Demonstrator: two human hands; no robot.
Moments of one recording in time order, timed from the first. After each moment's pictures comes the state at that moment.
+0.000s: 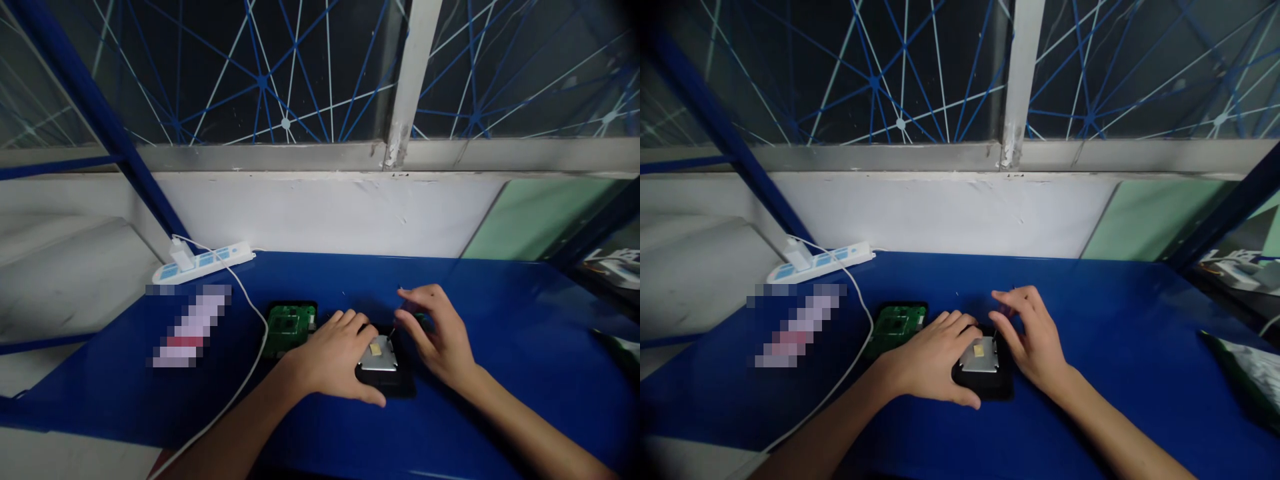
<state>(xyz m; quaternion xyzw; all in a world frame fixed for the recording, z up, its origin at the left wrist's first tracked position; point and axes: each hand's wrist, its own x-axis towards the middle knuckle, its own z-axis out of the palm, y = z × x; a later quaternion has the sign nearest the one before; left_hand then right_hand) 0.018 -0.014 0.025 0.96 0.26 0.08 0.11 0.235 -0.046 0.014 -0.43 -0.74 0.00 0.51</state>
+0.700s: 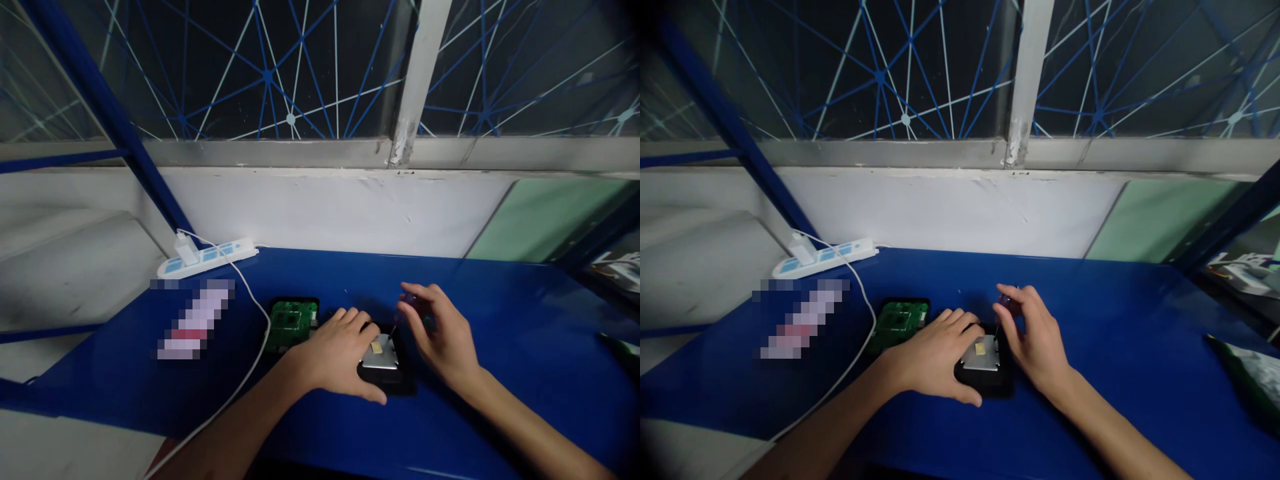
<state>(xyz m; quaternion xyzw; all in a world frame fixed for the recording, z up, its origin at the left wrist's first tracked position) 0.019 -0.014 0.024 0.96 0.26 0.07 0.10 0.227 -0.046 0.017 -0.48 -0.72 -0.02 0.50</state>
